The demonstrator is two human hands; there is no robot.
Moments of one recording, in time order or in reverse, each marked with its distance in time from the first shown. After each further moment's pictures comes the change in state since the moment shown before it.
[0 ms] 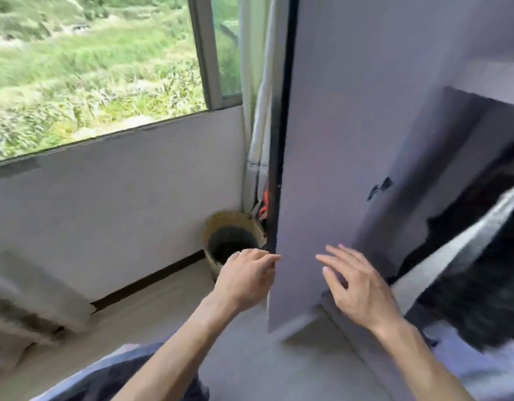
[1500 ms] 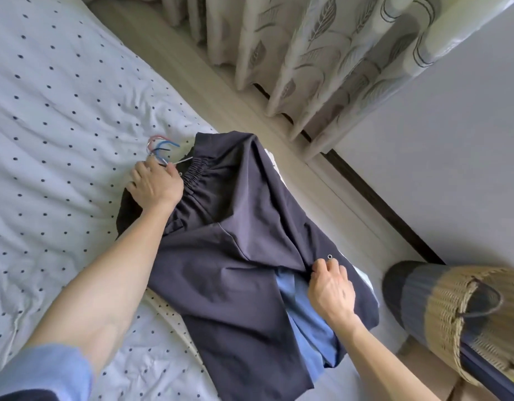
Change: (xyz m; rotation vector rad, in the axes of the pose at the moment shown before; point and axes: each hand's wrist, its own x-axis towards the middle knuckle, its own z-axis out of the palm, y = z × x) left_hand -0.695 -0.597 0.241 -0.307 0.450 -2.191; right_hand -0.133 -0.454 0.638 -0.692 -0.942 -0.696
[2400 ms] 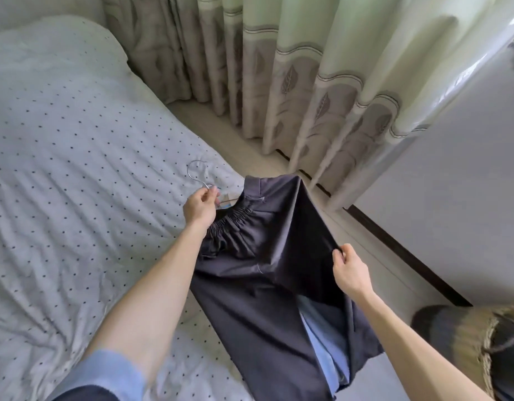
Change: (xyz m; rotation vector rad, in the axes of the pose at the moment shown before) left_hand -0.121 0.020 -0.167 -0.704 -0.090 0.000; right_hand -0.079 0.006 -0.143 0.763 0.087 -0.028
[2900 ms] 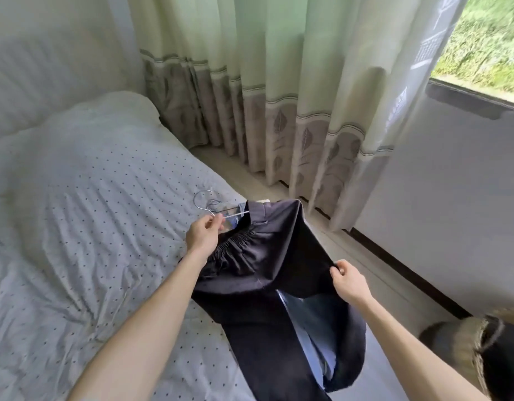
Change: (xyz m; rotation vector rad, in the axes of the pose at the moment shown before) left_hand -0.223 0.025 -0.024 0.012 0.055 0.128; right_hand -0.092 0.105 -0.085 -0.017 -0.078 -0.111
